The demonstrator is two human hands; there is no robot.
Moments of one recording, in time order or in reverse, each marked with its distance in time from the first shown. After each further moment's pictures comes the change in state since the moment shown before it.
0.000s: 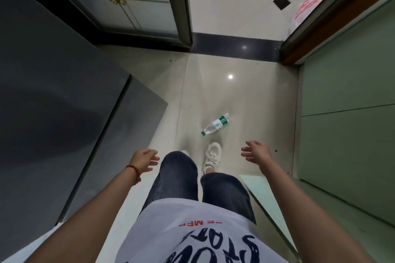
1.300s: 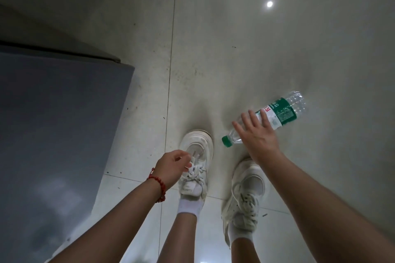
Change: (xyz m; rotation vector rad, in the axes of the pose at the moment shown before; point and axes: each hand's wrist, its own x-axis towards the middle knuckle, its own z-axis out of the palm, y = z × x) left_hand 0.481 -0.083 0.202 0.240 -0.149 -0.077; right_hand 0.532 0.152 0.235 -1.755 -0.250 -0.796
